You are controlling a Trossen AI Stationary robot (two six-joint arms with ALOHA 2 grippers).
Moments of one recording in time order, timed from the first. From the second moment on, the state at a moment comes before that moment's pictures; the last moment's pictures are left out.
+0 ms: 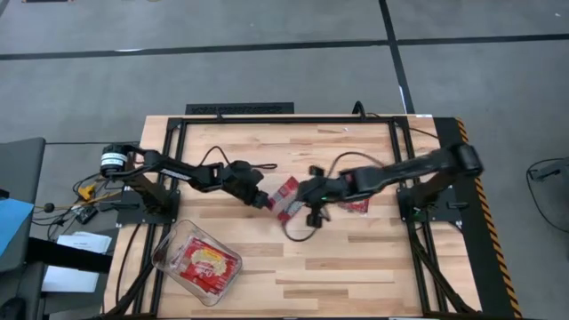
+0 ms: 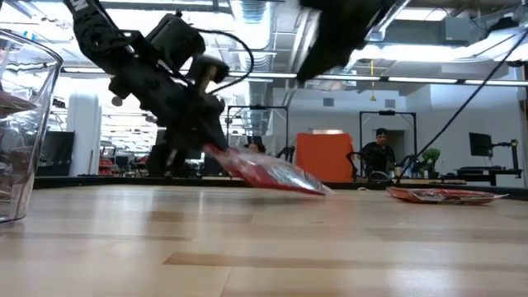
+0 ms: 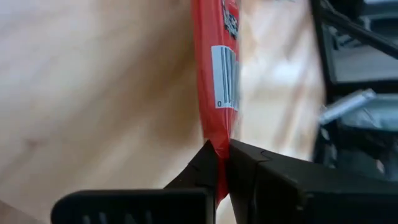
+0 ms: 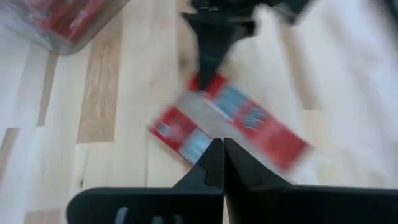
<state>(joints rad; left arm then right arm) 0.14 1.56 0.59 0.40 0.32 -1.03 0.15 1.52 1.15 -0.42 0.23 0.13</state>
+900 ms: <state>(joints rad) -0.33 0.57 0.59 -0.67 0.61 -1.31 0.24 1.41 1.15 -0.68 0.47 0.29</state>
